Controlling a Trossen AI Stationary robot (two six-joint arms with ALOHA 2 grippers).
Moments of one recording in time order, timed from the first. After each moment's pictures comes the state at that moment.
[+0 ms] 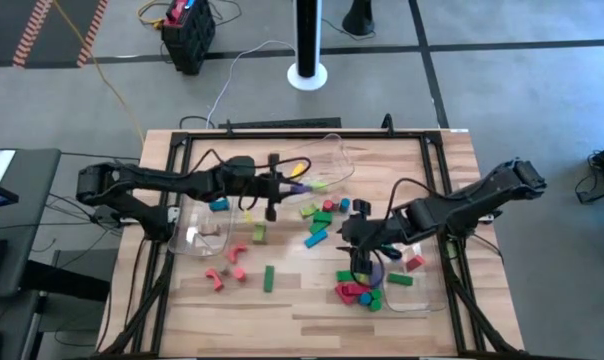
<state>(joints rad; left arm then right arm) 0.21 1.41 0.79 0.40 0.08 0.53 0.35 1.38 1.12 -0.56 0.30 0.26</state>
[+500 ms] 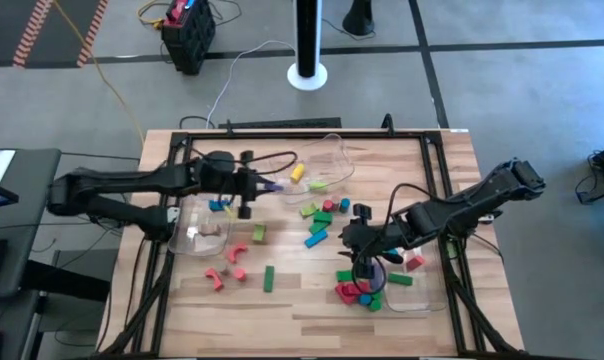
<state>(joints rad) 0.23 1.10 0.79 -0.13 0.01 0.43 0.37 1.39 1.12 -0.58 0.30 0.27</state>
